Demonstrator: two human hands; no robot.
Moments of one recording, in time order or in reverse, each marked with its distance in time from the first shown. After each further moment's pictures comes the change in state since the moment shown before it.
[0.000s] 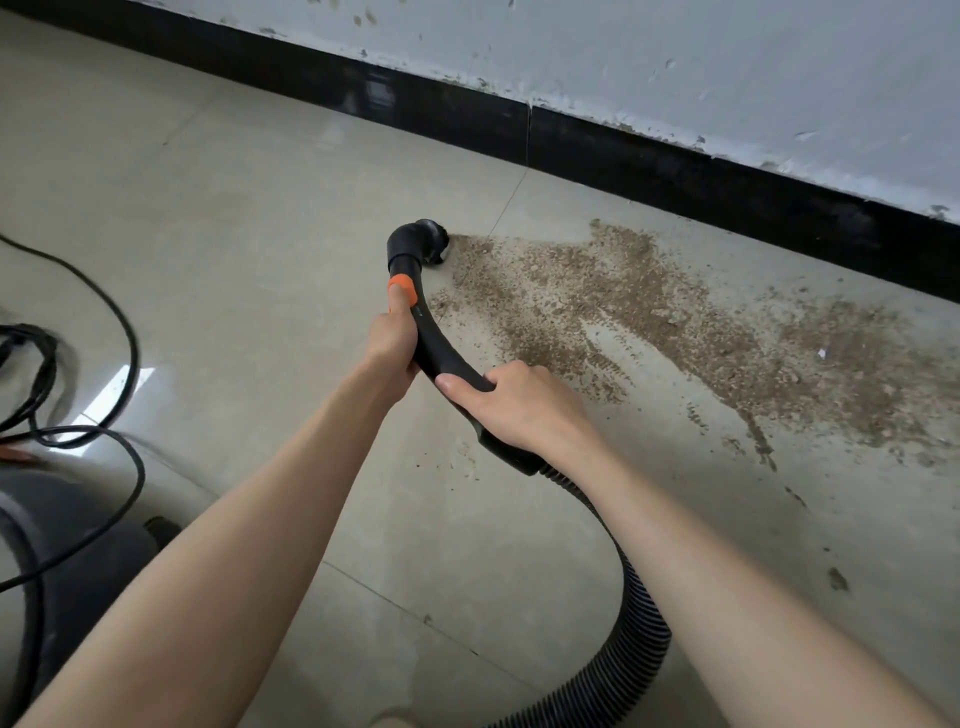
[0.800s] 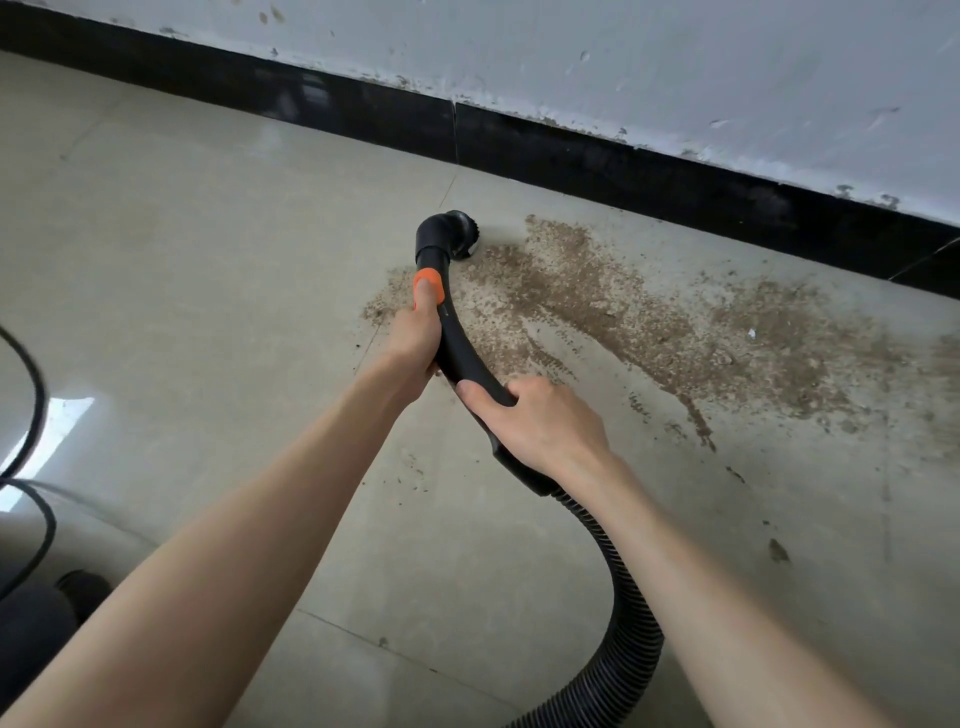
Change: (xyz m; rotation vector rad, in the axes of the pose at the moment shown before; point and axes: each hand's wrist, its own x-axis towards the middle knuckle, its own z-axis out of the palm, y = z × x) left_hand -0.012 -0.011 0.075 0.162 -0.190 0.060; right_hand -0.022 0.056 -0.018 0.083 0.131 0.162
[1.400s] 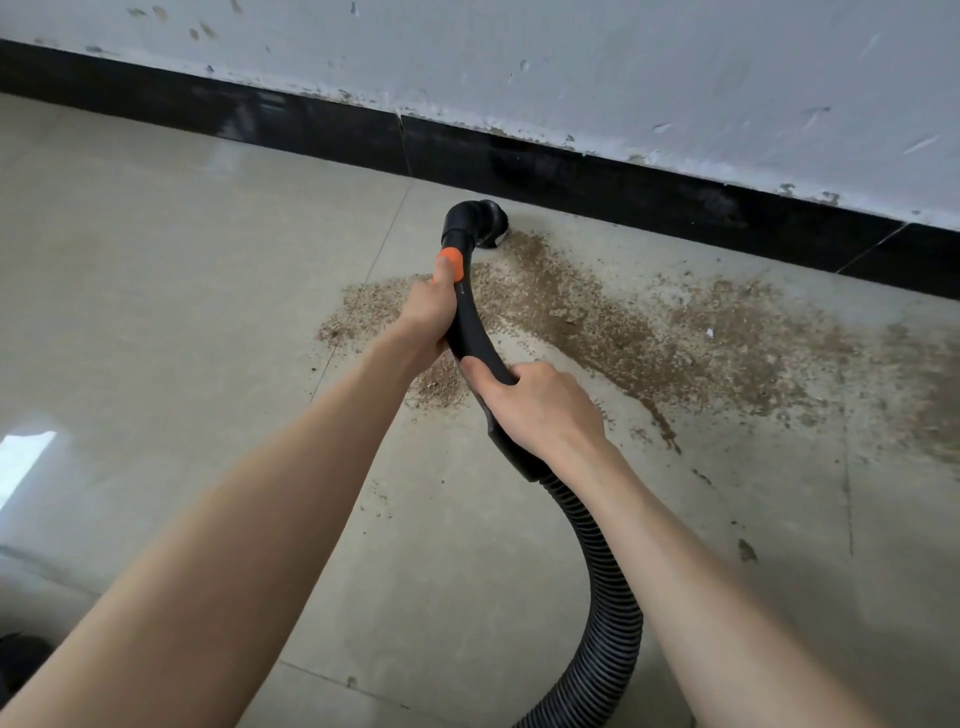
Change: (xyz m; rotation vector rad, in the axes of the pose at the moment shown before) left_hand 0.009 0.034 0.062 0.145 -0.128 0.016; right_hand 0.019 0.021 -0.026 0.148 0.092 0.096
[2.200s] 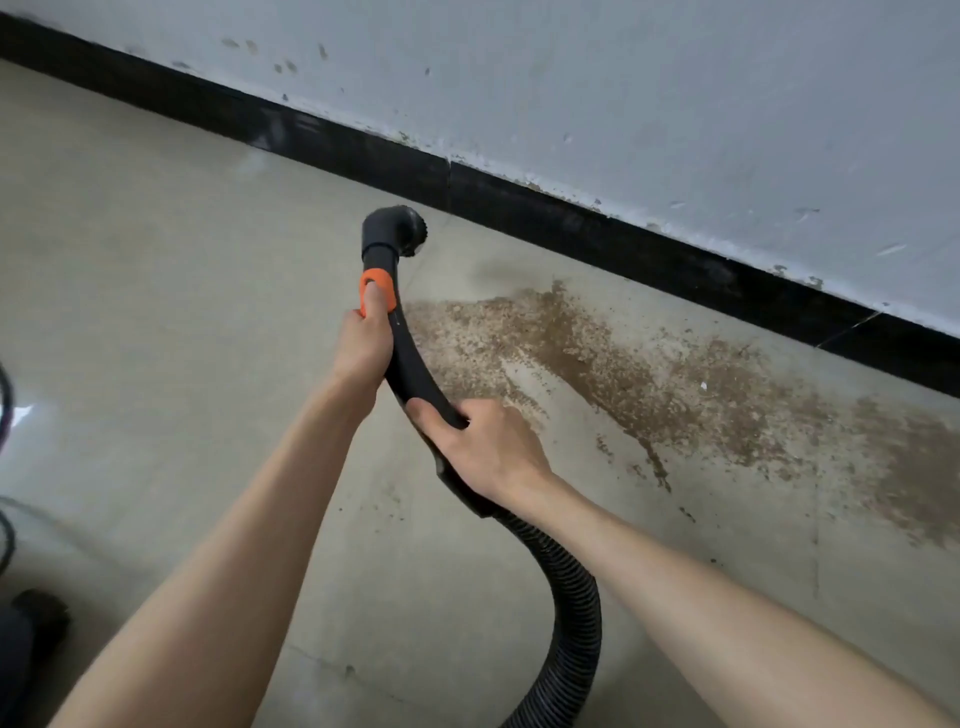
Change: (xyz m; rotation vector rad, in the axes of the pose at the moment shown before) left_hand -0.035 -0.010 -0.085 -0.110 0.316 0.127; right_hand -0.041 -0.050 0.022 0.032 -0.097 -0.242
